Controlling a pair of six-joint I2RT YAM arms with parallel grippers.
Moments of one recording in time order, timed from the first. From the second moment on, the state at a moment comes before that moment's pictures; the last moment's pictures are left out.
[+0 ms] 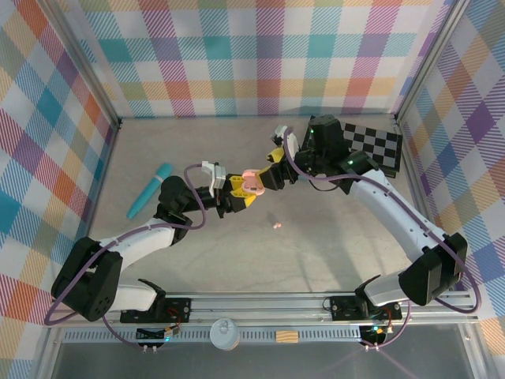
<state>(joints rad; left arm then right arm) -0.48 1.32 0.59 0.96 0.94 -0.31 0.53 1.41 1.38 -0.55 -0.69 -0.12</state>
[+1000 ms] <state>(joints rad) -0.48 1.27 0.59 0.86 0.94 -0.23 0.54 1.45 1.42 -0.61 -0.80 -0.16</state>
